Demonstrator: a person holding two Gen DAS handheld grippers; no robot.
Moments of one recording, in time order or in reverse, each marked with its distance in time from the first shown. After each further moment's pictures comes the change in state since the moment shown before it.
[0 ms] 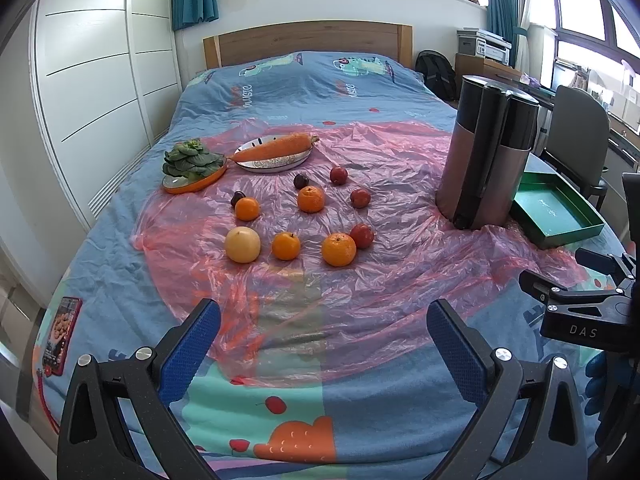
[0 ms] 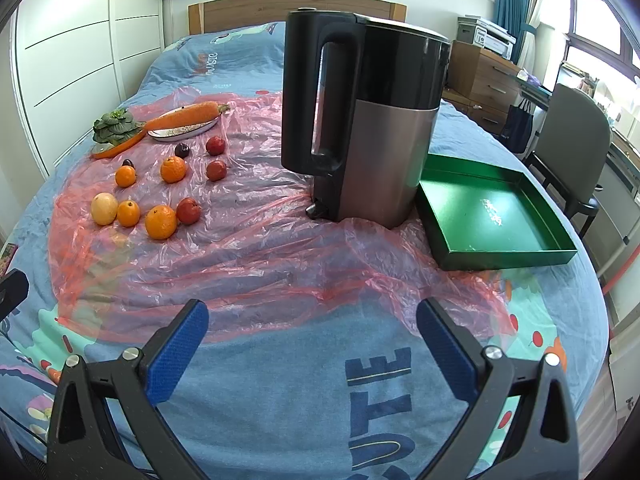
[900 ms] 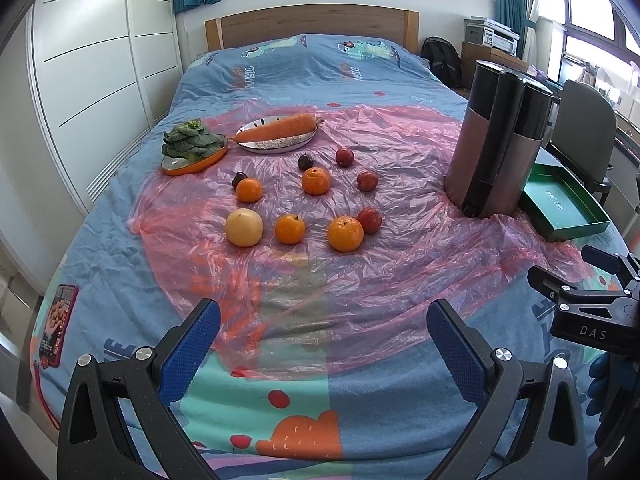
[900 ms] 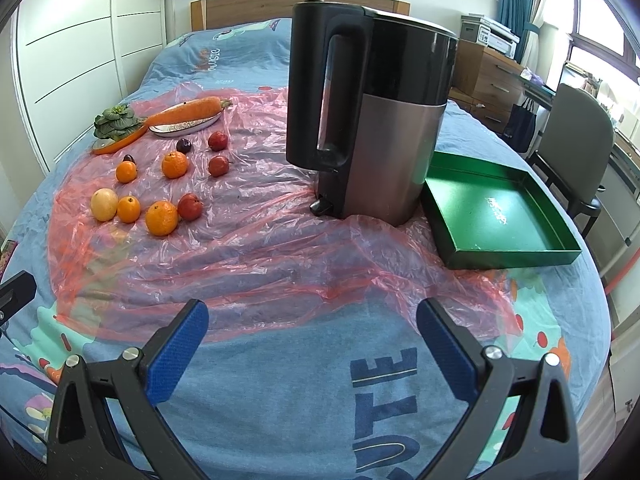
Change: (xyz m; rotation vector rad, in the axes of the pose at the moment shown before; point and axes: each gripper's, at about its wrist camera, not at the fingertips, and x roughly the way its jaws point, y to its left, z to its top) left arm 0.017 0.008 -0.001 -0.020 0.067 0.002; right arm 0.006 0.001 -0.003 -0.010 0.009 0.012
